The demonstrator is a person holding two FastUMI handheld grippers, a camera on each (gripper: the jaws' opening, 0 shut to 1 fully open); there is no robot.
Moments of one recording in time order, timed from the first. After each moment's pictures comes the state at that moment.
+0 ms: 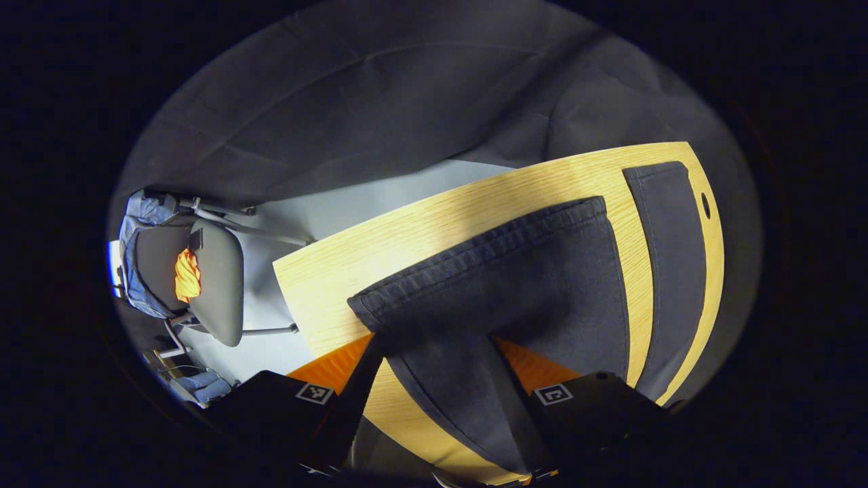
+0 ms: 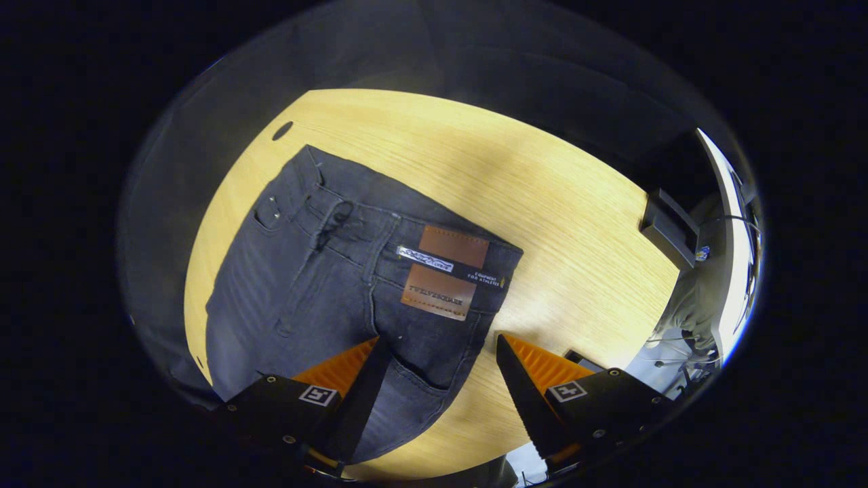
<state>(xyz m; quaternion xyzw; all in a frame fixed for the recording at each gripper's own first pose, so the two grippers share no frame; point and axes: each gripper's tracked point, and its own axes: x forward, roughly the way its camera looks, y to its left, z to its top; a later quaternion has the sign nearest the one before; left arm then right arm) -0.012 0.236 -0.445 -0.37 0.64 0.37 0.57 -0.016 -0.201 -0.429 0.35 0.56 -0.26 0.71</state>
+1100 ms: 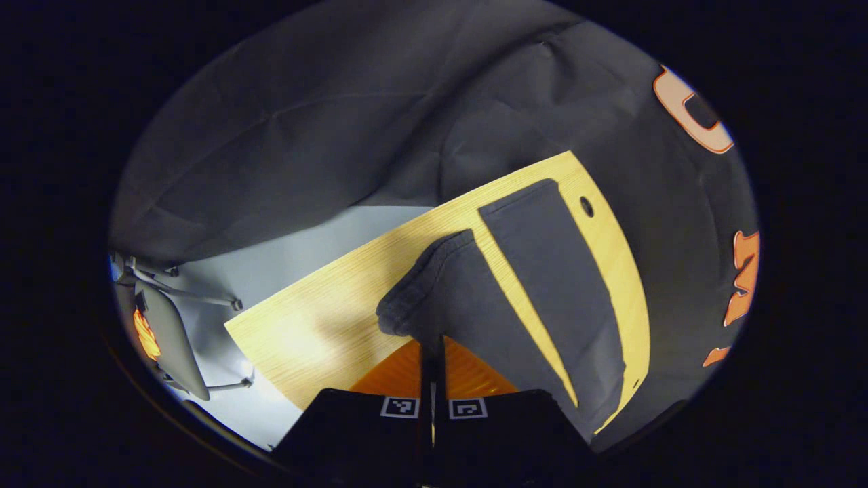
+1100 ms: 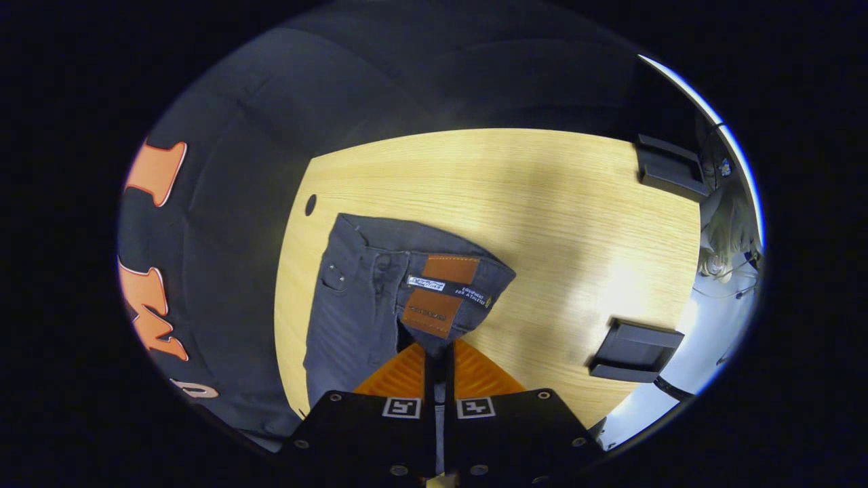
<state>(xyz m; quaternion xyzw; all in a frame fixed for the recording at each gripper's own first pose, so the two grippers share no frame) 0.079 0.242 -0.366 -0.40 0.52 0.21 0.72 0.030 -0.197 -0.363 0.56 0.40 -0.25 0.69</state>
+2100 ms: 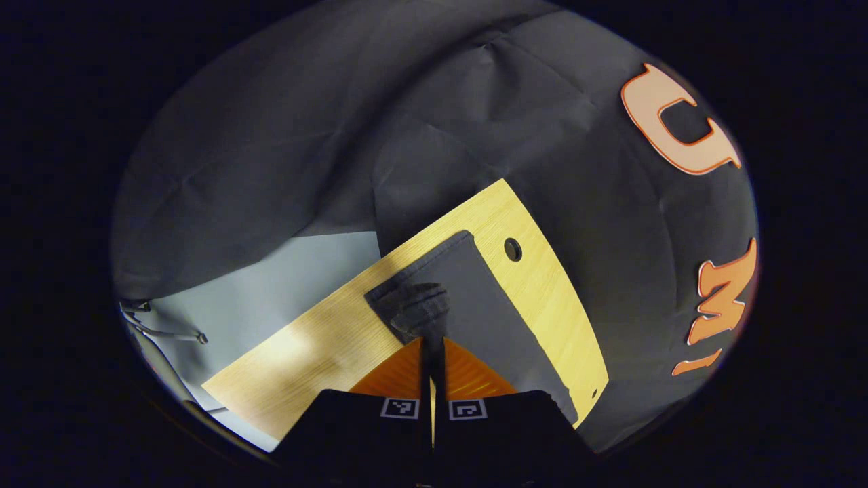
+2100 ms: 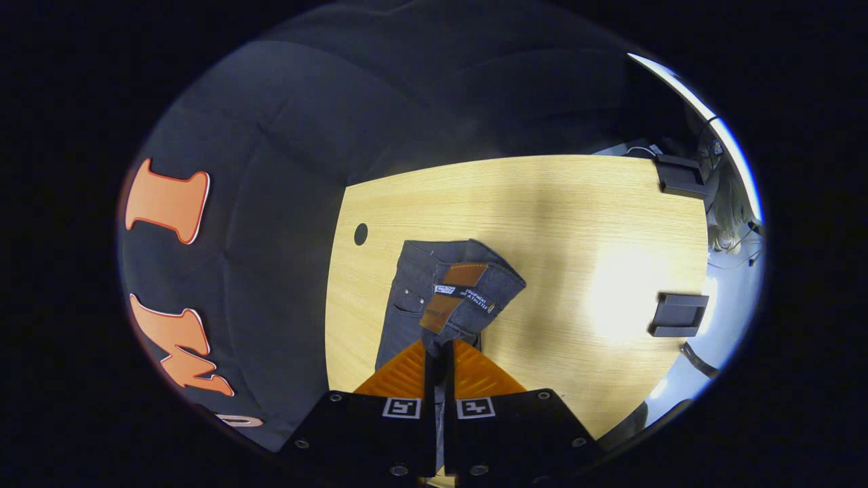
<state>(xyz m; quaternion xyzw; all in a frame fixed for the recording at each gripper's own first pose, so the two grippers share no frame) 0.251 0.262 -0.311 -0.42 0.49 0.14 0.75 0.097 -0.197 -0.282 0.60 0.35 -0.27 0.67</state>
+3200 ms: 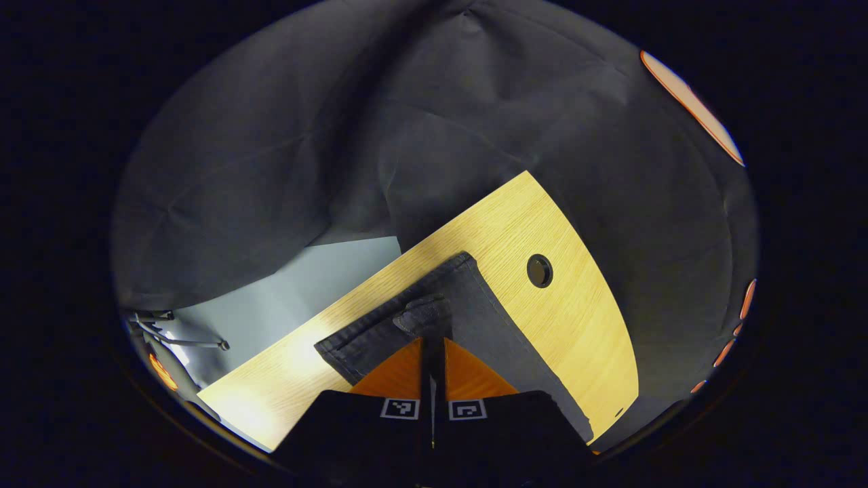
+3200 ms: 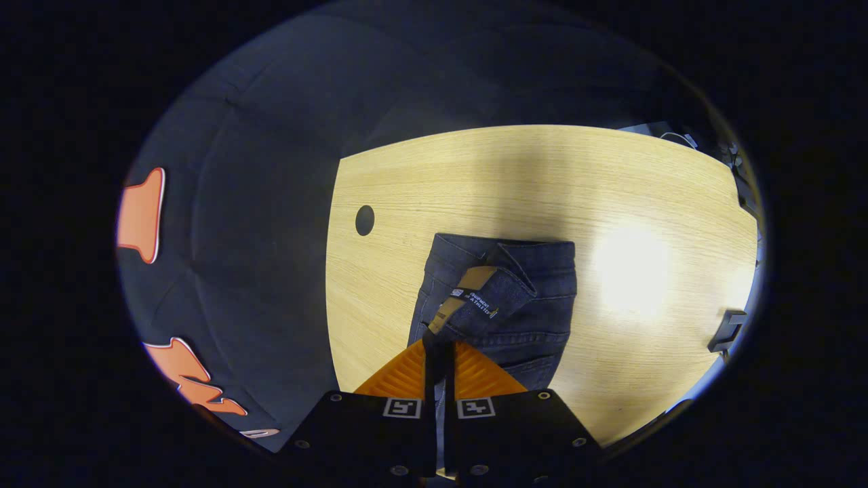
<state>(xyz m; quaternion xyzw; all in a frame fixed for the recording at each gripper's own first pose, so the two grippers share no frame) 0.352 0.249 -0.372 -0.35 0.54 0.20 0.74 0.217 -0.192 -0.332 0.62 0.41 -0.24 0.62</state>
